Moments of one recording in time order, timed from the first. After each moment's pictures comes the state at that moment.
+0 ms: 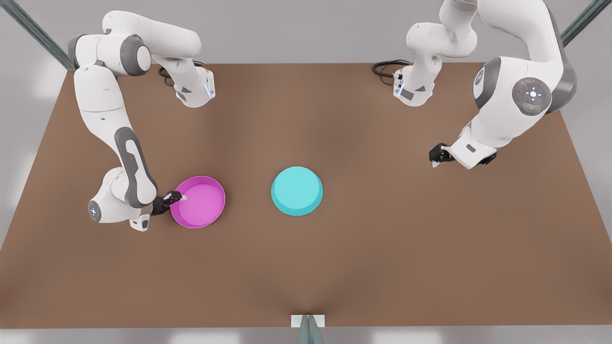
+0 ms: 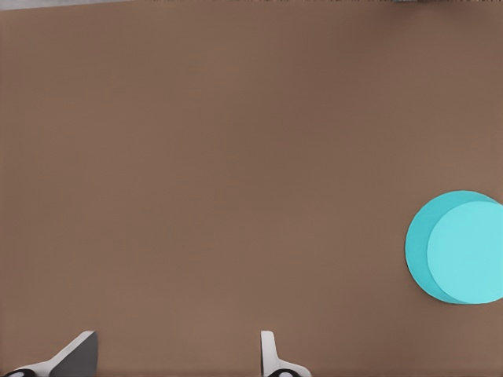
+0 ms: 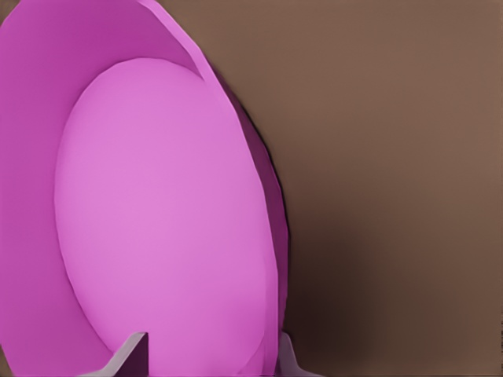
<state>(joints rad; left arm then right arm) -0.19 0.08 -0.01 -1.56 -0.01 1.62 -0.12 -0.14 0.66 0.02 -1.80 0.41 1.99 -0.90</state>
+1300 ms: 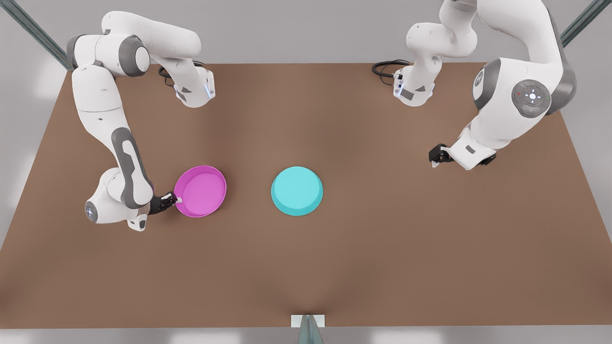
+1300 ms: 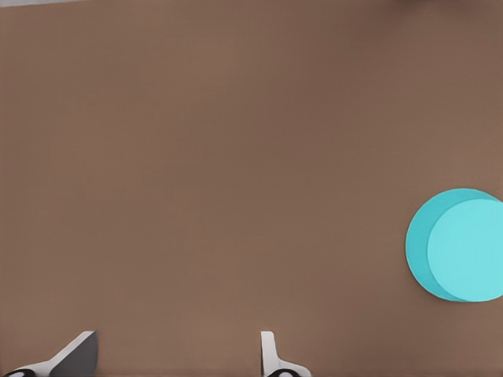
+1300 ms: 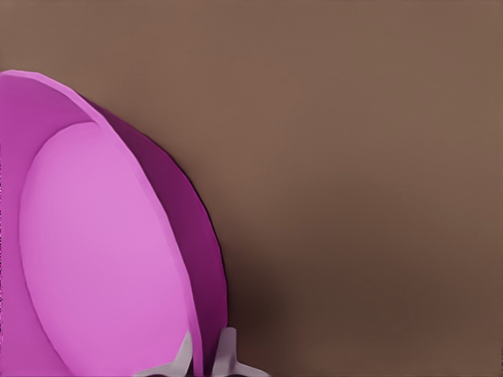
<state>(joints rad) -0.19 0.09 -0.01 -1.56 -0.01 1.62 -0.12 -0.16 0.67 0.02 -1.79 0.41 1.97 -0.90</state>
